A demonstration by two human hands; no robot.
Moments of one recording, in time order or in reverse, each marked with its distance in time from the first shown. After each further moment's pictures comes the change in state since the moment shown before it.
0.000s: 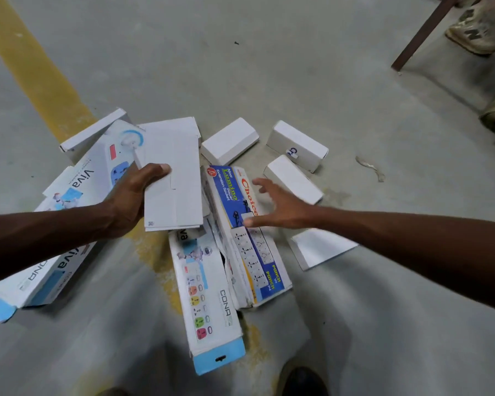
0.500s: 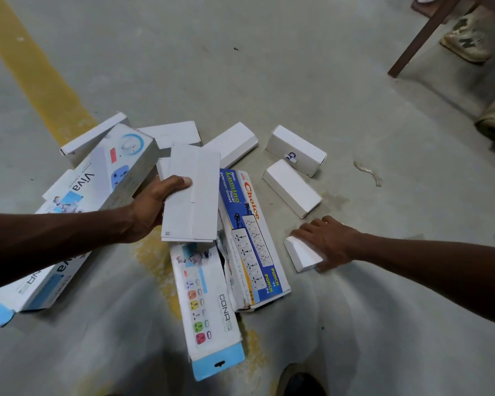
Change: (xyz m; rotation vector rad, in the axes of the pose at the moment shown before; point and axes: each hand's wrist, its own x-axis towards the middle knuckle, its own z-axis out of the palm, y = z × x) left_hand 0.005 -0.007 0.018 0.139 -0.141 -0.117; right_hand -0.038 0.123 -0.012 -1.024 -0.236 -0.116
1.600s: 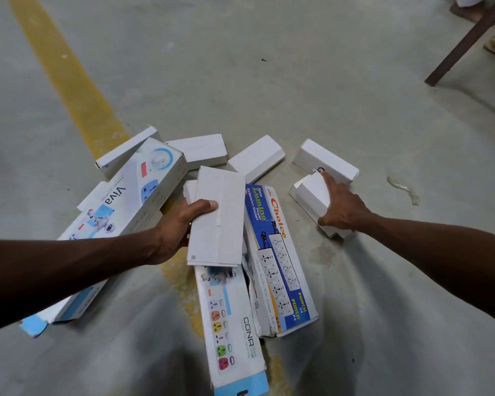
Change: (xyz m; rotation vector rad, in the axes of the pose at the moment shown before) left_hand 0.011 -0.022 -0.017 -0.015 0.010 -0.058; right_hand 0.077 0.029 -0.068 0.619 0.339 0.580
